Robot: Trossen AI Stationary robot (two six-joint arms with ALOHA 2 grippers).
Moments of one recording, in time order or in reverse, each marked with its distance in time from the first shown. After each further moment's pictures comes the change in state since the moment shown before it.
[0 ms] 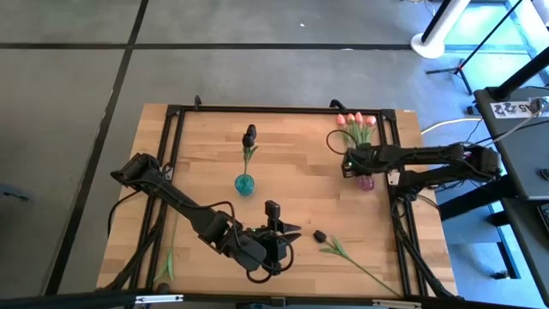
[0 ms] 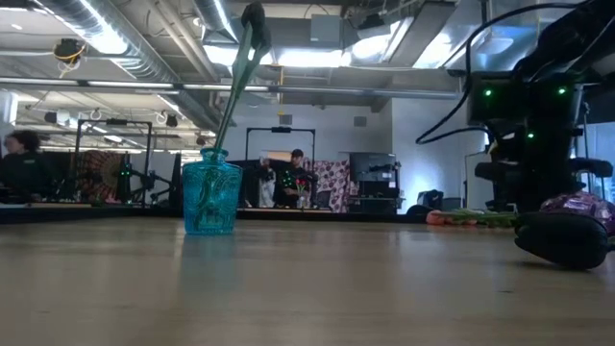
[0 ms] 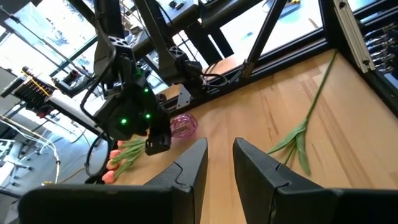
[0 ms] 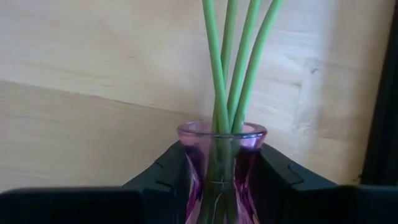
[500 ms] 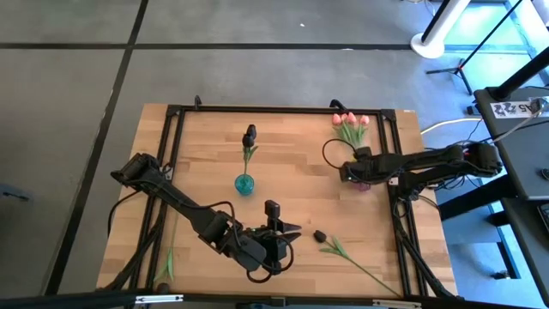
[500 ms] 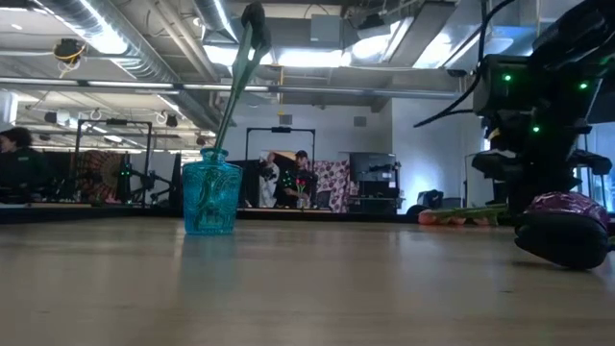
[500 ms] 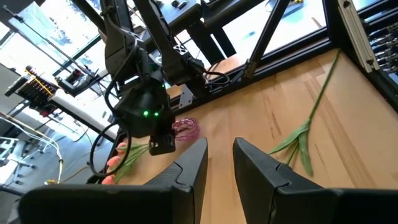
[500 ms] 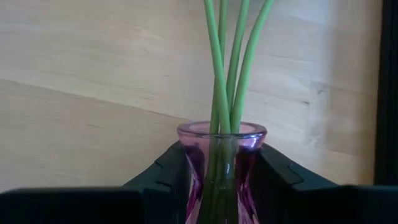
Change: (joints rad) left arm 0.000 0.000 0.000 0.000 -0.010 0.000; right arm 0.215 0.001 -0.002 0.010 0.179 0.176
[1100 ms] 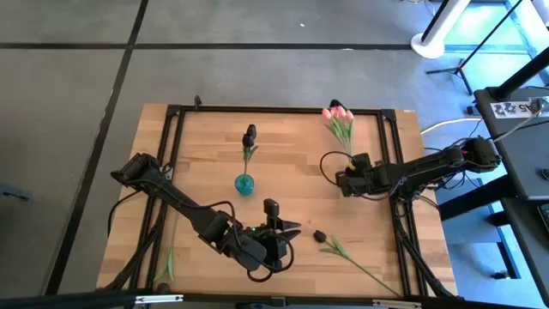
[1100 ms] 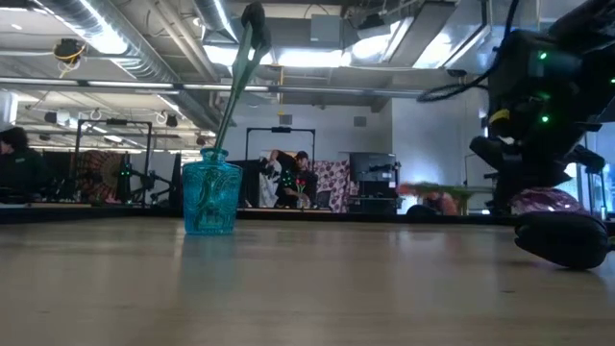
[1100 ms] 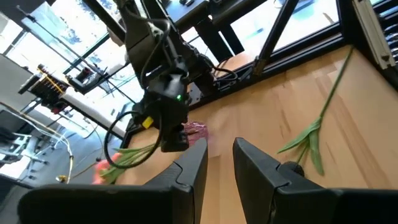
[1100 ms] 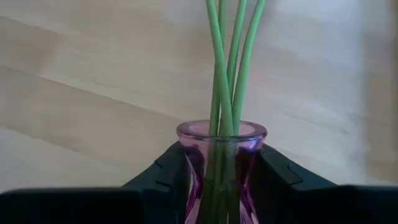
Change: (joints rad) left arm 0.002 0.000 0.000 -0.003 -0.035 0.008; right arm 0.224 0.002 -0.003 0.060 0.208 0.119
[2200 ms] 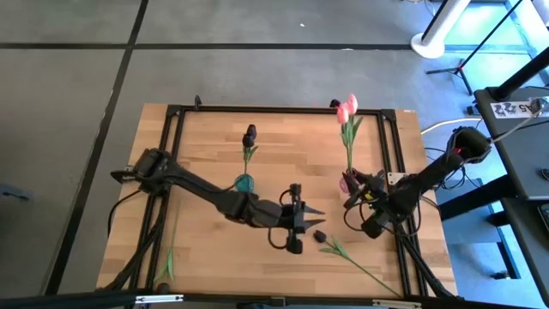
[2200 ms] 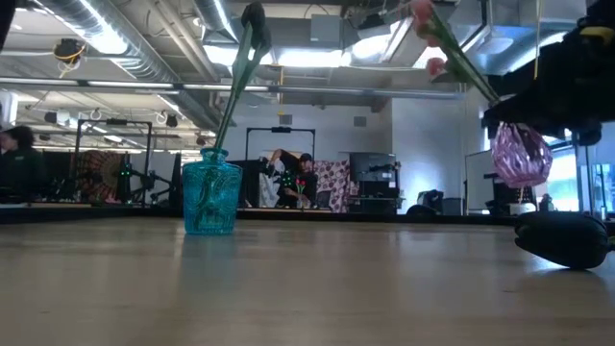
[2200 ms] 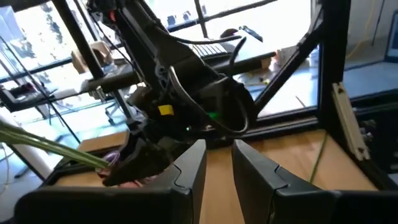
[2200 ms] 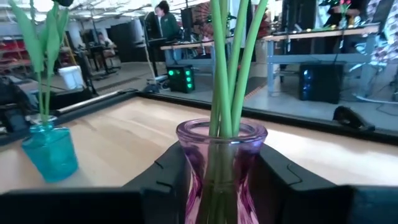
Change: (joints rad) left arm 0.208 0.056 -0.189 0.583 0.401 -0.033; right arm 0.591 0.002 -0.131 0.352 0.830 0.007
